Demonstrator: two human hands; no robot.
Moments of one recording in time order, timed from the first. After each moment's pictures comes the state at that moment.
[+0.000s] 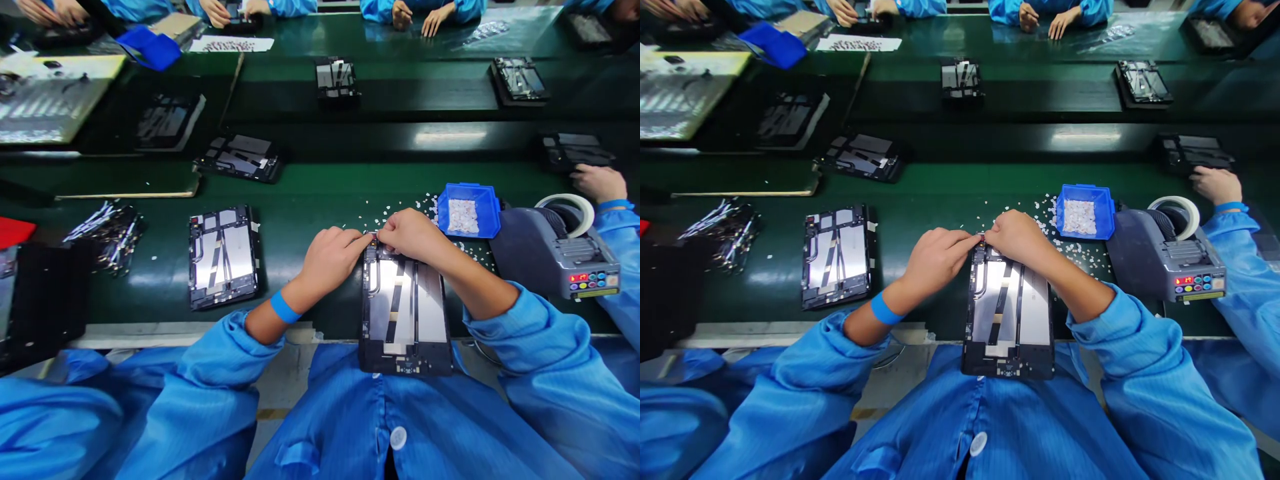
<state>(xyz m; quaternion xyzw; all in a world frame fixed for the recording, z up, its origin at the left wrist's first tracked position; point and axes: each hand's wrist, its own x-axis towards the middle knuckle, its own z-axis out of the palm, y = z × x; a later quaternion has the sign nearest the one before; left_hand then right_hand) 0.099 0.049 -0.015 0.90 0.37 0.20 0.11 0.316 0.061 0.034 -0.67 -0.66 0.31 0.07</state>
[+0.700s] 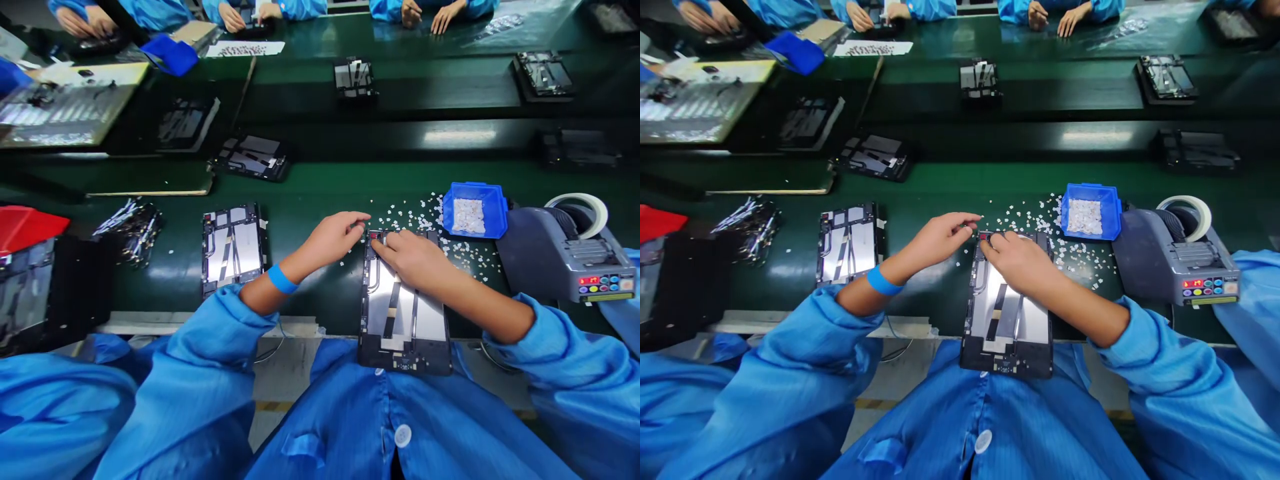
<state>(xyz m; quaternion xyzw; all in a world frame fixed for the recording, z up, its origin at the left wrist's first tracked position) 0.106 0.088 0.001 0.83 0.42 0.18 0.31 0.332 0.008 -0.004 -0.43 -0.90 -0.02 0.09</state>
